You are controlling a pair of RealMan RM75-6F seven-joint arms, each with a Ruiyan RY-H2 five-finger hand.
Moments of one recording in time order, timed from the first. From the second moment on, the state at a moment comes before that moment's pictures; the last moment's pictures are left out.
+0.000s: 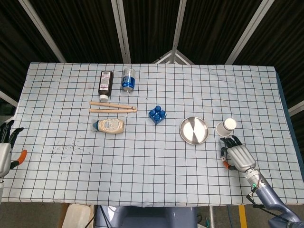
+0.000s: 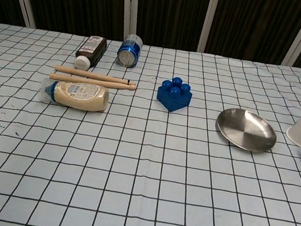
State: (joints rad) left arm -0.13 -1.19 -0.11 -1.55 1.39 1.47 0.16; right arm 0.39 -1.42 -0.02 -1.10 -1.57 1.05 0.14
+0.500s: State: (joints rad) left arm -0.13 -1.20 -0.11 -1.55 1.38 1.47 0.18; right arm 0.39 -1.43 -0.03 -1.08 -1.57 1.06 0.16
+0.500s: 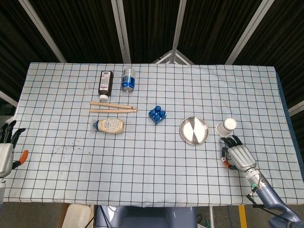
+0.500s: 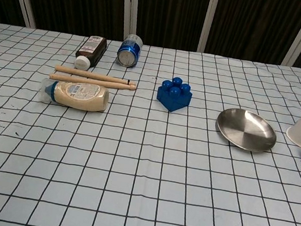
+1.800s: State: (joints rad) left arm -0.14 -1.18 -0.10 -1.55 1.39 1.44 0.12; right arm 0.35 -1.28 -0.01 -1.36 -1.57 1.20 0.01
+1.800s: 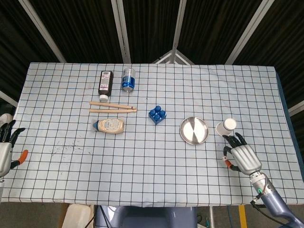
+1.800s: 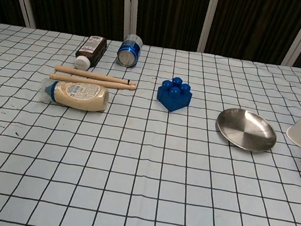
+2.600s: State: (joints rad) left arm -0.15 -1.18 -0.10 -1.54 1.39 1.42 0.13; right arm 0.65 -1.38 0.16 -1.39 -1.35 0.82 -0.15
